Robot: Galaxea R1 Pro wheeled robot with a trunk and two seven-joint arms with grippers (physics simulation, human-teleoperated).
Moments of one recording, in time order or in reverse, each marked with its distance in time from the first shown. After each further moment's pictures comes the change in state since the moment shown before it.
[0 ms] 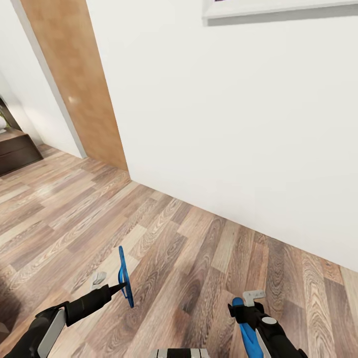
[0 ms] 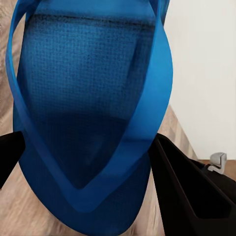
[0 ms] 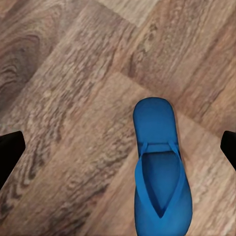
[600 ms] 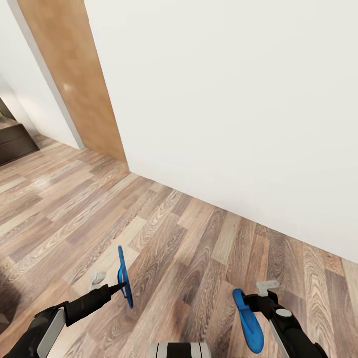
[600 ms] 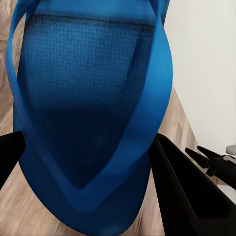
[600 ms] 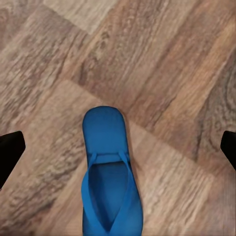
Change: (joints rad) left arm 0.000 0.003 0.001 0.000 -0.001 -0.002 0.001; right arm 0.000 -0.077 -0.020 -0.090 -0.004 0.002 0.003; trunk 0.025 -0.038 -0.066
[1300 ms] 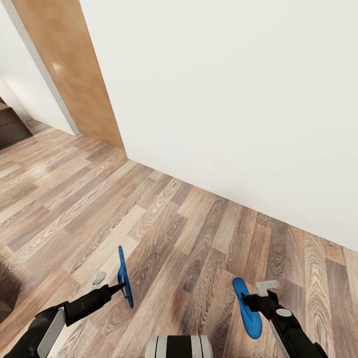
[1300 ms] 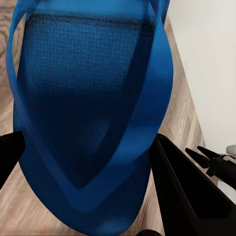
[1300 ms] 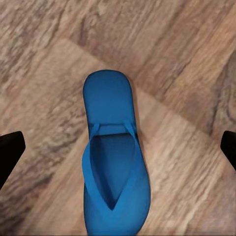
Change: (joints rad) left arm 0.000 -0.001 0.000 0.000 0.000 0.000 0.002; right arm 0.000 0.001 0.000 0.000 0.001 0.000 0.000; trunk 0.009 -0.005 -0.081
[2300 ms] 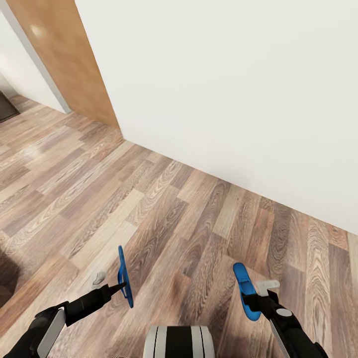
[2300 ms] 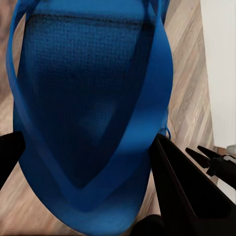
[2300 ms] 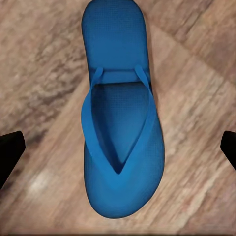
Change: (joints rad) left arm 0.000 0.000 0.000 0.000 0.000 0.000 0.000; right arm 0.000 -0.002 0.000 -0.003 0.000 0.000 0.001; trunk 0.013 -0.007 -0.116
